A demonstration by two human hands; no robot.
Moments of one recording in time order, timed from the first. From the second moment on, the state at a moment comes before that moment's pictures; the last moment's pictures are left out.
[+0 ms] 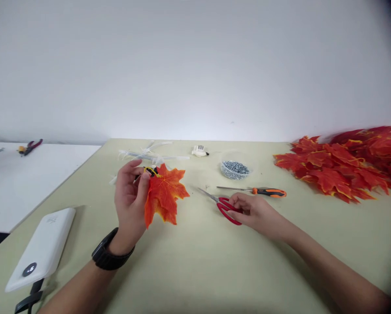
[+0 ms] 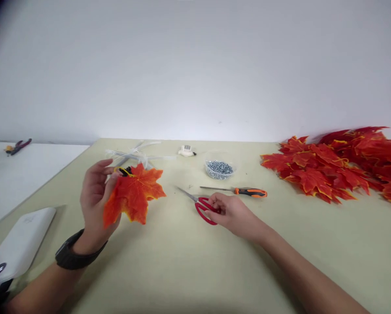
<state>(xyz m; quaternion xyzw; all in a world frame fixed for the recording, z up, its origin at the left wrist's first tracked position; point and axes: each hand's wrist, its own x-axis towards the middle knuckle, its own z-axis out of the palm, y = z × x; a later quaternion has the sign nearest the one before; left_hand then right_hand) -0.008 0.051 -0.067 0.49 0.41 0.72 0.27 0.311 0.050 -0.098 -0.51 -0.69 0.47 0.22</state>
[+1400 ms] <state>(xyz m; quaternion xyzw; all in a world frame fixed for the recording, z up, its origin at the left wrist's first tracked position) 0.028 0.040 -0.112 0.52 0.39 0.36 0.67 0.282 0.034 -0.105 -0.49 -0.52 0.58 0.39</state>
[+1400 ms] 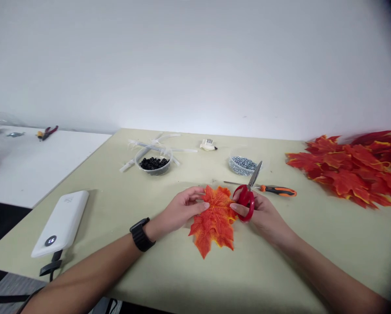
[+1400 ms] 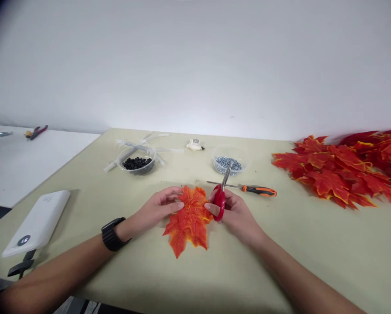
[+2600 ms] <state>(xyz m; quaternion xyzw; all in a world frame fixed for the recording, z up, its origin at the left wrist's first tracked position) 0.019 0.055 -0.107 0.43 0.46 0.54 0.56 0.300 0.033 -0.091 -0.44 -0.67 0.55 0.23</state>
